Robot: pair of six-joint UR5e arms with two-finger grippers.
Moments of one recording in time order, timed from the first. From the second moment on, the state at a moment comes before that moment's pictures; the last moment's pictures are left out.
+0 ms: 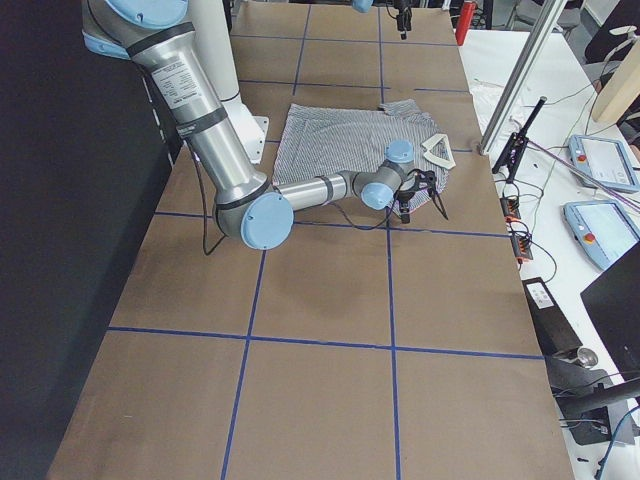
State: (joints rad) left arm -1.19 -1.95 -1.47 -2.12 -2.23 -0.51; right arm 0.87 -1.04 1.20 -0.93 1.99 1.00
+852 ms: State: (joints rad) left arm -1.19 -1.95 -1.48 -2.12 -2.23 -0.51; right arm 0.87 -1.02 1.20 -0.93 2.00 1.00
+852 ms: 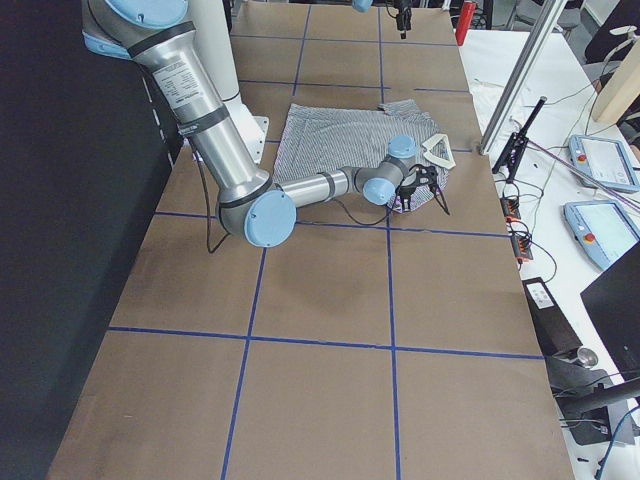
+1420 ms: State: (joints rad) left arm -1.19 -1.95 -1.49 -2.12 -2.24 -0.52; right arm 0.86 -0.94 1.24 -0.92 2.00 1.06
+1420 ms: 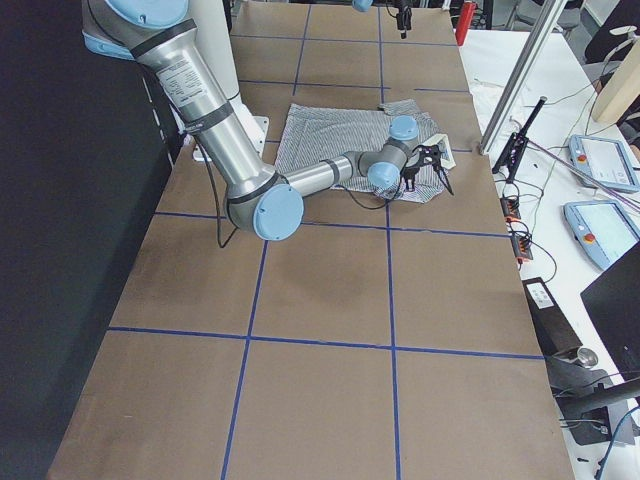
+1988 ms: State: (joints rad) left arm -1.19 -1.95 -1.49 -2.12 -2.24 -0.52; right arm 0.77 -0.76 1.15 -0.96 1.88 1.16
